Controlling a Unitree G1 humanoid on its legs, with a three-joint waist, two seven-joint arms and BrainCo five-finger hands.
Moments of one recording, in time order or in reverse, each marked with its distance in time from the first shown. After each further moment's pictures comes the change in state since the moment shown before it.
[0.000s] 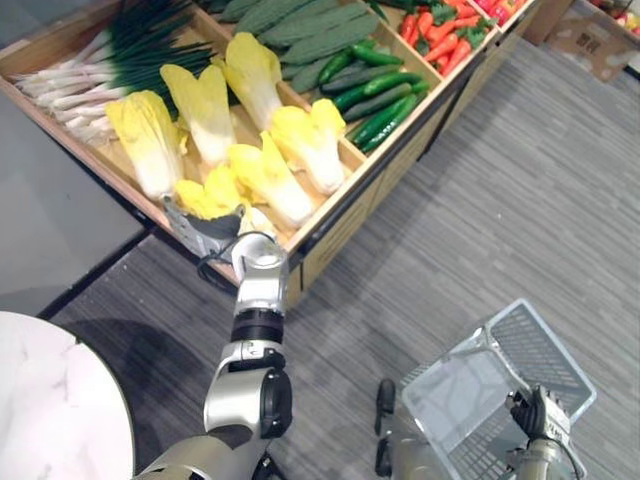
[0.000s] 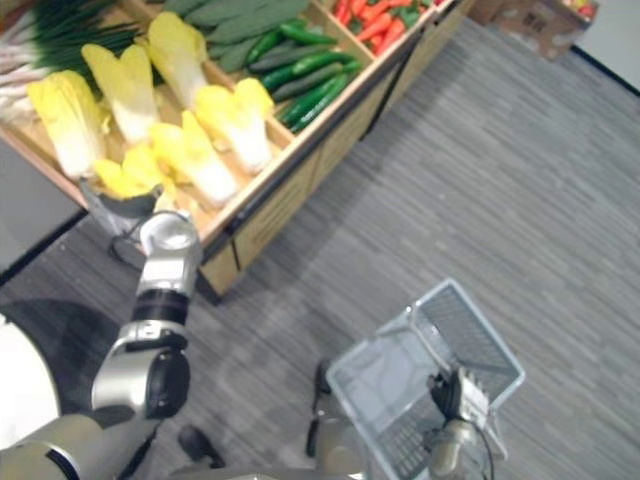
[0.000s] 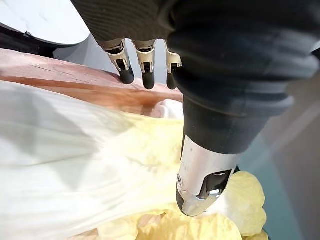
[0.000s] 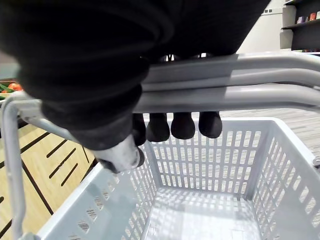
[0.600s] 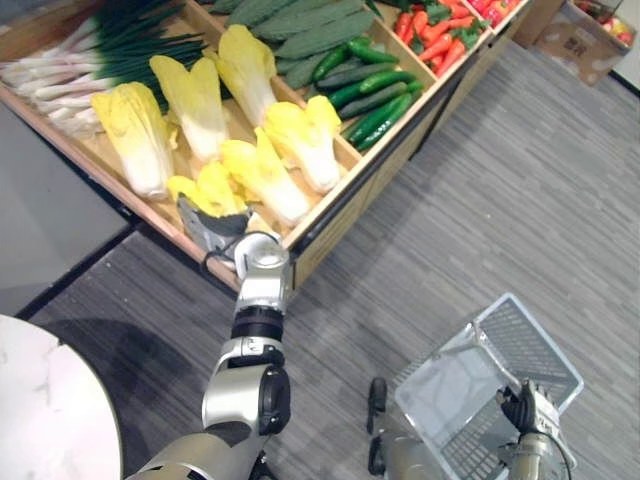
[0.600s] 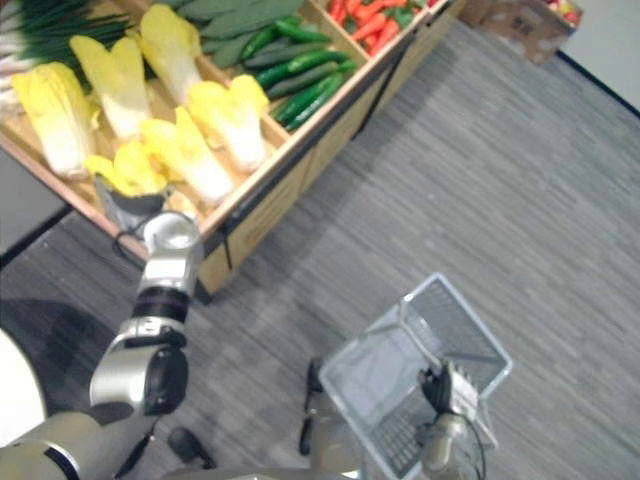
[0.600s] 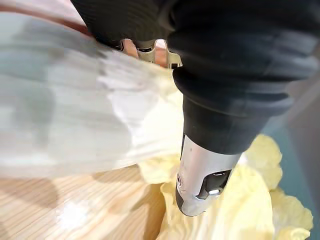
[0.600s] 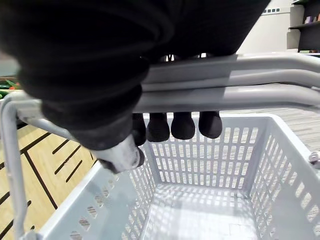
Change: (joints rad) left arm -0.010 0.010 -0.036 0.054 0.023 0.003 -0.066; right arm -0.031 0.011 0.043 0.011 -0.002 -0.008 0.010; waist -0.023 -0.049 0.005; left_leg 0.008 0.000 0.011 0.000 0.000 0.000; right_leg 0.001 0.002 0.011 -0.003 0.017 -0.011
